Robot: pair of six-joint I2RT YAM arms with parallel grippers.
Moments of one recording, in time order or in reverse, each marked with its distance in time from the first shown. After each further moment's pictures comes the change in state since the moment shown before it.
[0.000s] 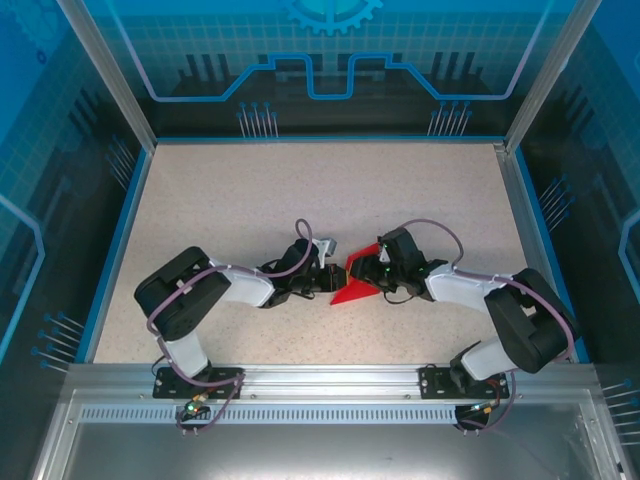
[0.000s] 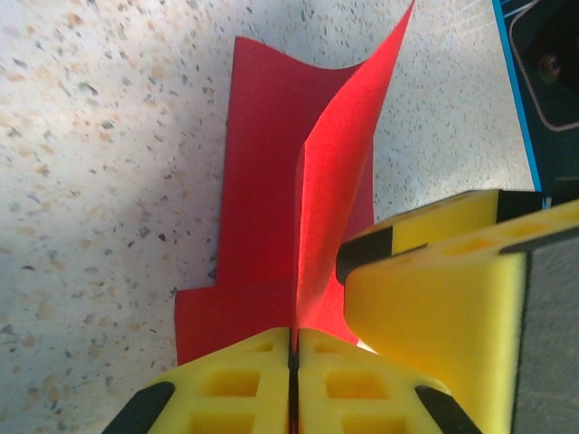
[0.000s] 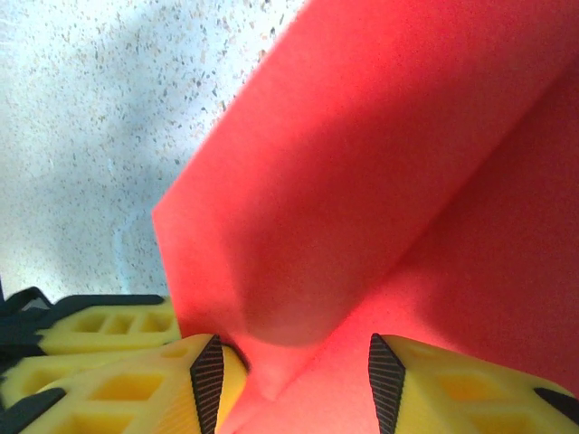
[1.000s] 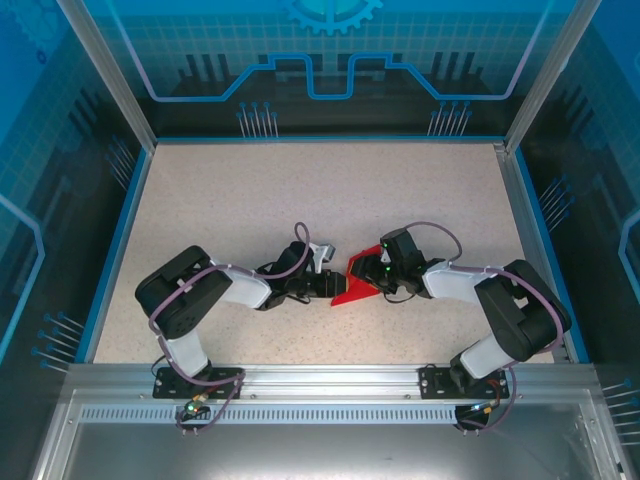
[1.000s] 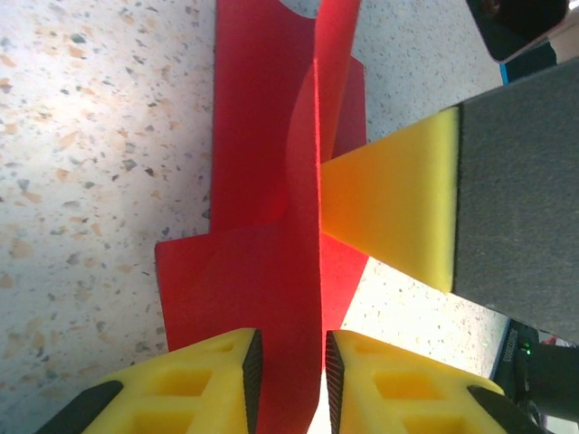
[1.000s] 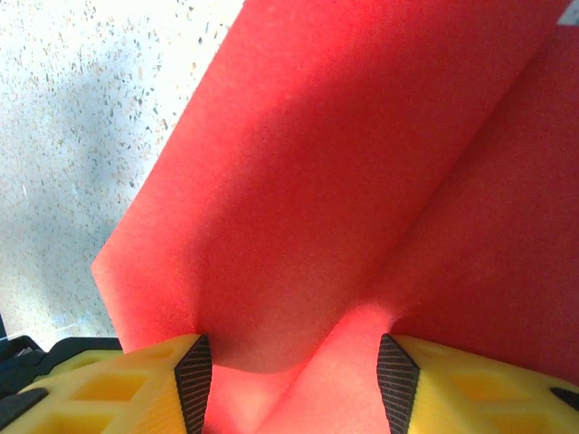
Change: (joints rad) left arm 0.021 0.003 -0.045 0.038 0.113 0.025; right arm -0.024 0.068 0.002 0.018 -0.007 0.053
